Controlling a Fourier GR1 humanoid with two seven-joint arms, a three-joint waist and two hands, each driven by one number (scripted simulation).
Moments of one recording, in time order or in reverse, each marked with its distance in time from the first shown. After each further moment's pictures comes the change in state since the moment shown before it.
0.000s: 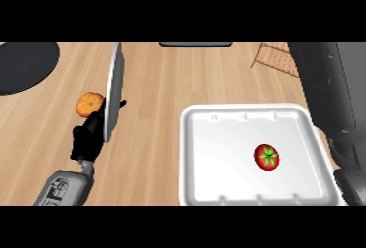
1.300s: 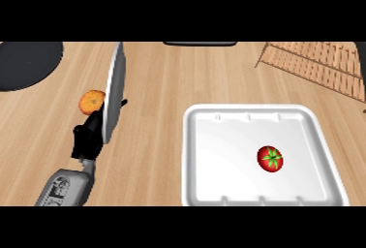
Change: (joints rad) left arm -0.006 -0.027 0.031 0.008 -0.030 -0.040 -0.009; right arm -0.003 -0.210 -0.154 0.384 0.045 -0.262 -0.267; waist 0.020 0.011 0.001
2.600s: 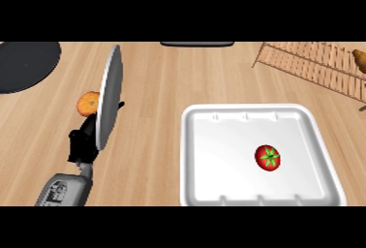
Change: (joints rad) left arm 0.032 -0.013 0.026 -0.020 -0.021 -0.018 -0.010; right arm 0.059 -0.112 -0.139 0.187 -0.059 -0.280 -0.005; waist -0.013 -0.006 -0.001
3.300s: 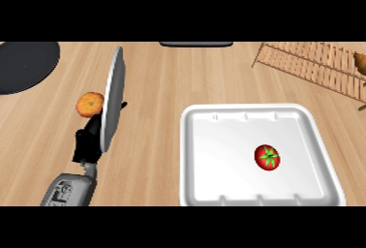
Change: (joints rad) left arm -0.002 -0.029 0.002 0.009 -0.029 0.012 0.004; right arm 0.005 0.020 -0.052 -0.190 -0.213 -0.009 -0.088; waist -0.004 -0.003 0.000
